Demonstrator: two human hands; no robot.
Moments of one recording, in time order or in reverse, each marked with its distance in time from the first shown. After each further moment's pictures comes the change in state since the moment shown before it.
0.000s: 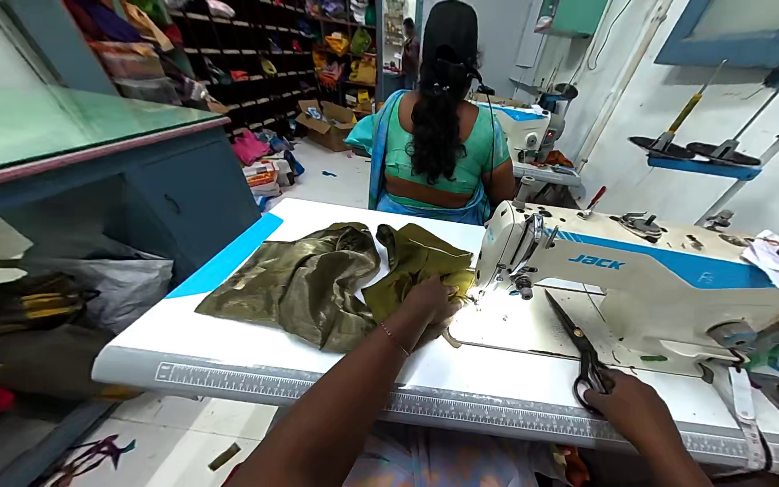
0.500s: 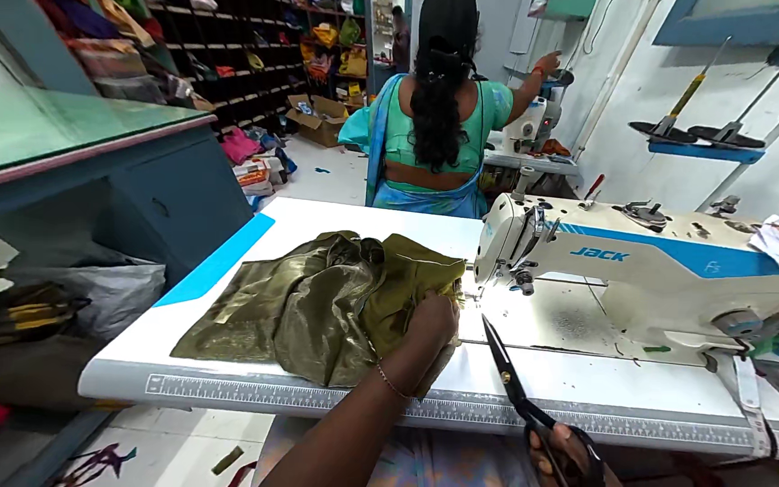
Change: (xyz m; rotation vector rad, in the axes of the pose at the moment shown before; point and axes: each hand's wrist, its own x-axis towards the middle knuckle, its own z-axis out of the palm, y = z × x) left_hand -0.073 0.033 0.024 -0.201 0.198 -0.156; right_hand -0.123 -0.033 0.053 1.427 -0.555 -0.037
